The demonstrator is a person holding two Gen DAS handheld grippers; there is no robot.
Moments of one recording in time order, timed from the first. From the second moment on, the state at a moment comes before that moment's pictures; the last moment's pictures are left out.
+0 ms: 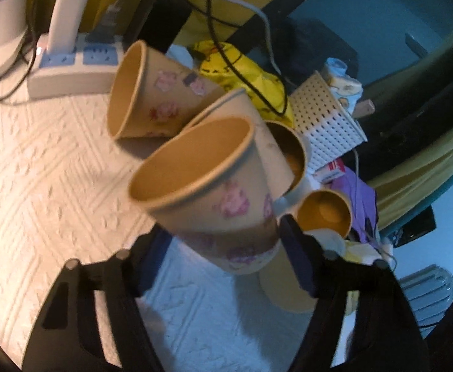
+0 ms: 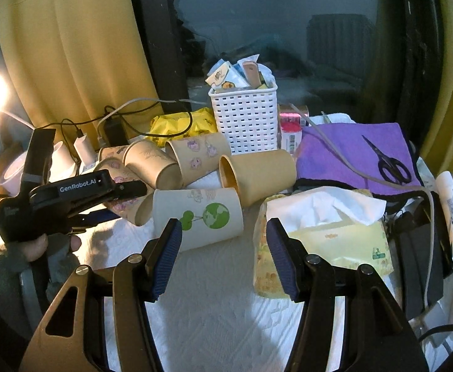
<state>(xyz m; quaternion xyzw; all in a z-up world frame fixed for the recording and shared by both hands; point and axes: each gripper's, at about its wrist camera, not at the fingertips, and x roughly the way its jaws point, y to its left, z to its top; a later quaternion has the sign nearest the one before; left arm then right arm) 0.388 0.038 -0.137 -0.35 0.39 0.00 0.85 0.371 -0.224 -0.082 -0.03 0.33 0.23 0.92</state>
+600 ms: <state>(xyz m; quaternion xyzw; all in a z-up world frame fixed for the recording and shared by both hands) 0.305 0.013 -0.095 -0.13 0.36 -0.06 0.92 0.324 -0.208 -0.067 -0.04 0.32 0.24 0.92</state>
